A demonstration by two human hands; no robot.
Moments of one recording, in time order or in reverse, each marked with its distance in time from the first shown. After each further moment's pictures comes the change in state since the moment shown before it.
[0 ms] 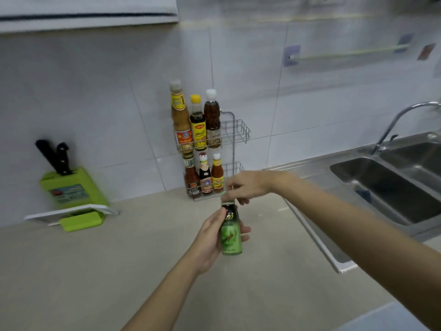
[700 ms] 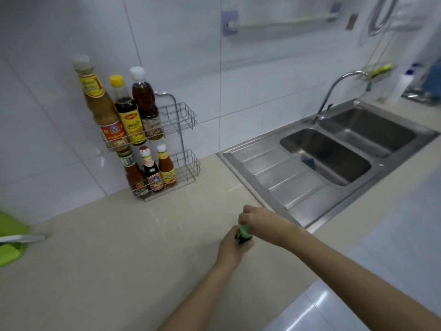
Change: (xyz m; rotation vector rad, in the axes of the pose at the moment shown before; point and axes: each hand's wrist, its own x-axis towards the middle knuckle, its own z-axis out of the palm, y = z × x) left_hand 0.080 -0.141 0.057 0.811 -0.077 -0.086; right_hand -0.079 0.123 0.134 -0.248 0.173 0.282
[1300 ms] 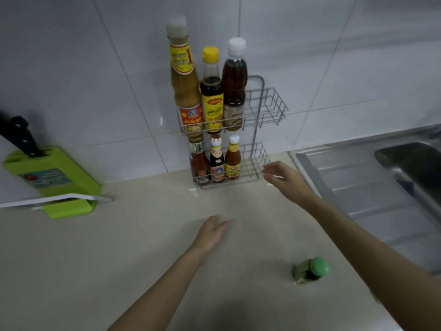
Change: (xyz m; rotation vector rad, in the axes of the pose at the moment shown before) left_hand 0.038 -0.062 -0.186 -0.085 0.278 -0.333; right_hand 0.206 -0.004 -0.027 0.993 0.354 0.049
